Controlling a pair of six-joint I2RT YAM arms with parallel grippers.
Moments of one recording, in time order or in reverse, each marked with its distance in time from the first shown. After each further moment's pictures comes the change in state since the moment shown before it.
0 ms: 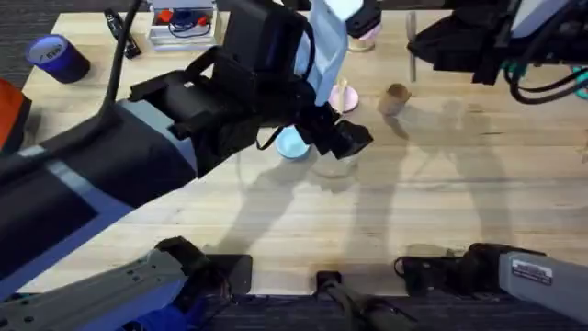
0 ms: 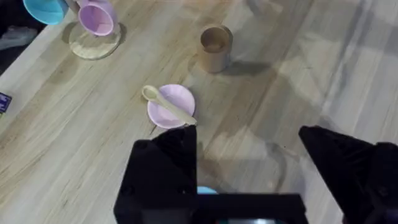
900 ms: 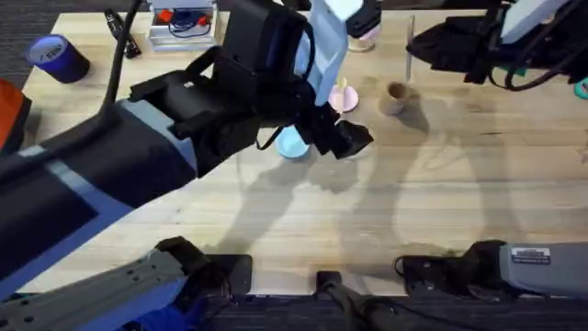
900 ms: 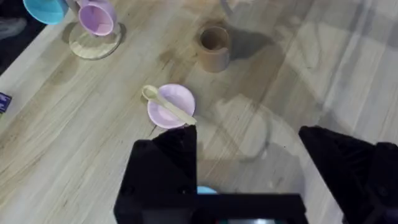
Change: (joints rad) left arm 0.000 0.000 0.000 0.000 0.000 0.000; right arm -0.088 0.220 0.000 0.134 -0.191 -0.053
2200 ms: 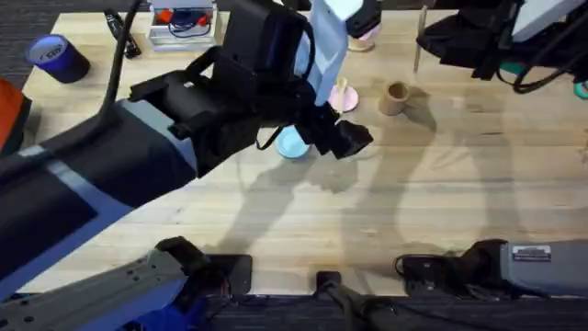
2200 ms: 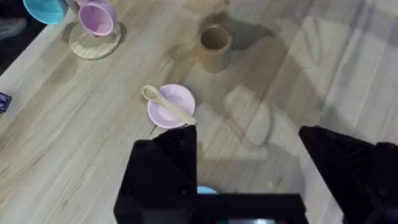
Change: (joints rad) left arm 0.000 0.000 0.000 0.000 0.000 0.000; right arm -0.047 0.022 0.000 0.079 -0.049 -0.041
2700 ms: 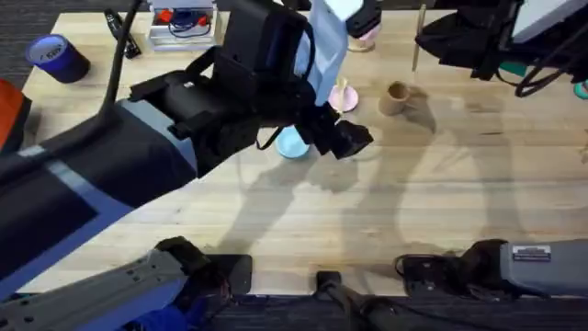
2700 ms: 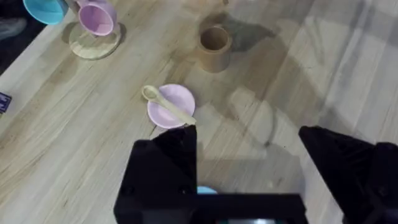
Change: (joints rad) left arm 0.000 0.000 0.000 0.000 0.000 0.000; right arm 0.004 0.002 0.000 0.001 -0.035 -0.045
